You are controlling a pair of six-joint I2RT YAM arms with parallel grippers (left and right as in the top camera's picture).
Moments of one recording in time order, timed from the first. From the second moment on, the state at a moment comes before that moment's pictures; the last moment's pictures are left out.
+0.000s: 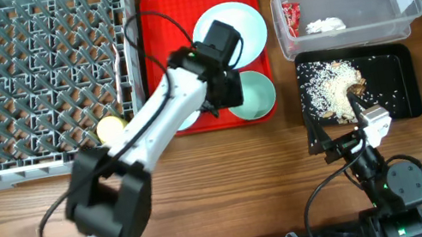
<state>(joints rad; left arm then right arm) -0.64 1.95 1.54 -0.91 0.10 -0.59 0.11 0.02 0.01 0.01 -0.17 0.13</state>
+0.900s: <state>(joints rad) -0.64 2.08 1.54 -0.79 0.03 -0.60 0.11 0.02 0.01 0.01 -0.17 0.13</state>
